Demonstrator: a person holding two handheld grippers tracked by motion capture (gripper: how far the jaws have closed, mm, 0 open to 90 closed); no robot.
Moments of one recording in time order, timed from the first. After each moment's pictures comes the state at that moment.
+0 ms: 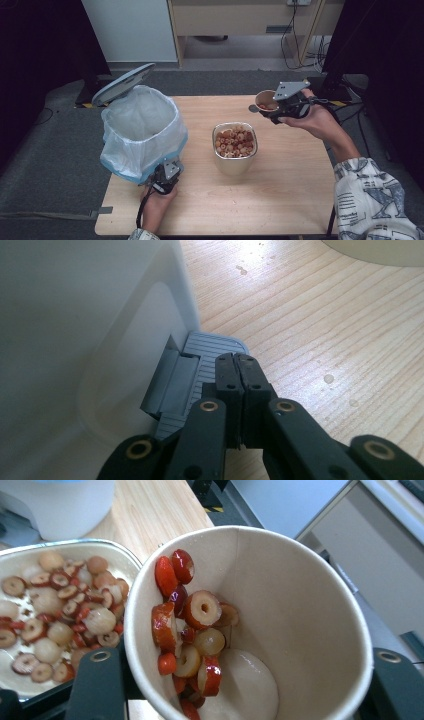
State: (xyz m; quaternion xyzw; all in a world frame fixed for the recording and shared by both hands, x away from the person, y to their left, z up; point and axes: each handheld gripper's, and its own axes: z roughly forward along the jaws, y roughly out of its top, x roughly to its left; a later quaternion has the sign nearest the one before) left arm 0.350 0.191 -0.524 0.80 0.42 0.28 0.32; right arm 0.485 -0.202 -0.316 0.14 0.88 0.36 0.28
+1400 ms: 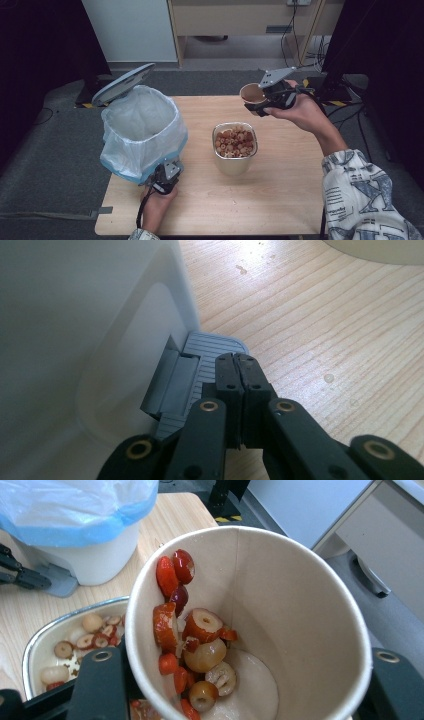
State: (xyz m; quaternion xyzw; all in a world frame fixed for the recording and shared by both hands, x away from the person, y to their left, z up) left arm 0.350 0.190 -0.524 0.80 0.42 0.28 0.31; right arm 0.489 -0.160 -0.285 0.16 0.88 0.39 0.23
